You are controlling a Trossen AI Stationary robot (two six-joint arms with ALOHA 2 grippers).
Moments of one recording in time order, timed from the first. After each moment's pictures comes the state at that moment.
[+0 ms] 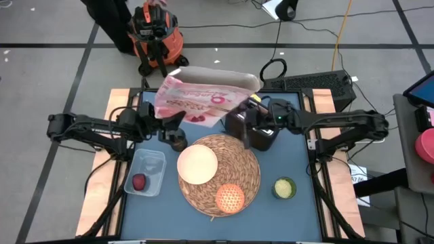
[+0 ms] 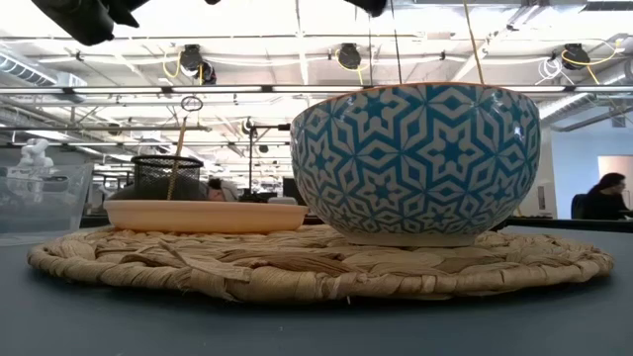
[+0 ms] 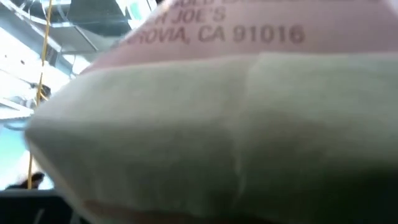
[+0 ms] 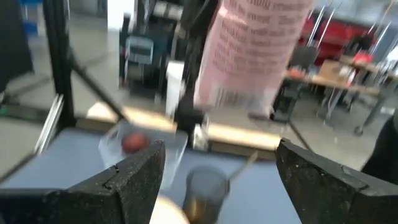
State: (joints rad) left arm 0.10 1.15 0.58 1.29 0.04 -0.04; right arm -0.08 1.28 1.01 0.18 -0.10 -0.18
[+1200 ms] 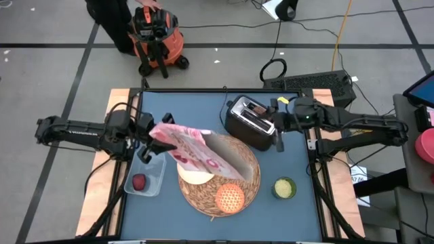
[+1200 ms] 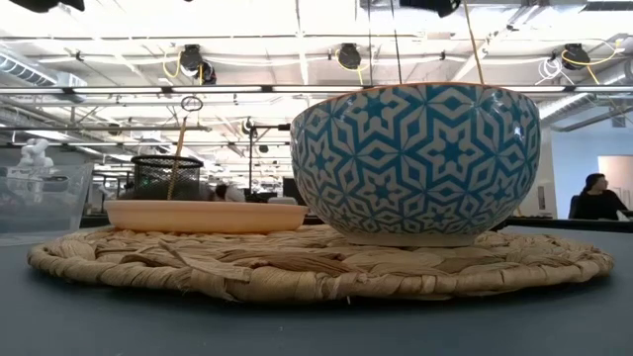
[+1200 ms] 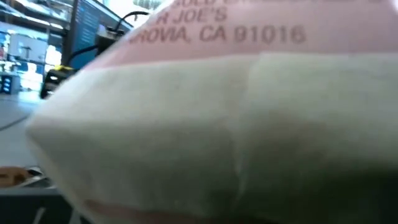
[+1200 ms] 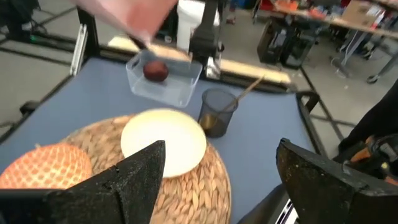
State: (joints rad) left arm -0.02 0.82 0.58 0.52 0.35 -0.30; right arm -0.09 0.94 0.96 -0.37 -0.10 -0.22
